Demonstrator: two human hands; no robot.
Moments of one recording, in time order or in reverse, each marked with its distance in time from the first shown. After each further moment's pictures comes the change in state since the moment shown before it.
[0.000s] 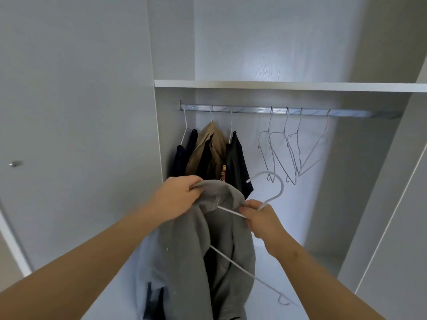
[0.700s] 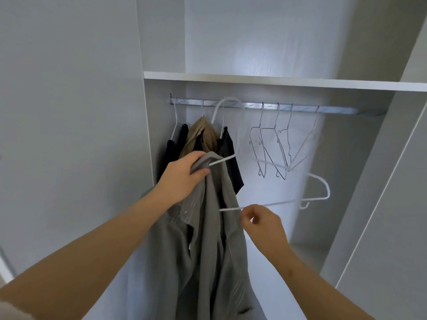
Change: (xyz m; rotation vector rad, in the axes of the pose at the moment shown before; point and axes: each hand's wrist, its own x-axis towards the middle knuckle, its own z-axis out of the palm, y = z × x) left_hand 0.029 0.002 0.015 -0.227 0.186 0.126; right_hand -0.008 0.034 -0.009 -0.550 0.251 -0.238
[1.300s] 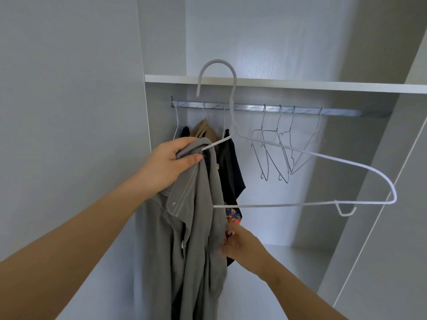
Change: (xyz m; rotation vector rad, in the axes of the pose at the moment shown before) left_hand 0.012 0.012 -0.043 -0.315 -0.035 0.061; right_hand -0.002 0.008 0.034 0.168 -0.452 0.042
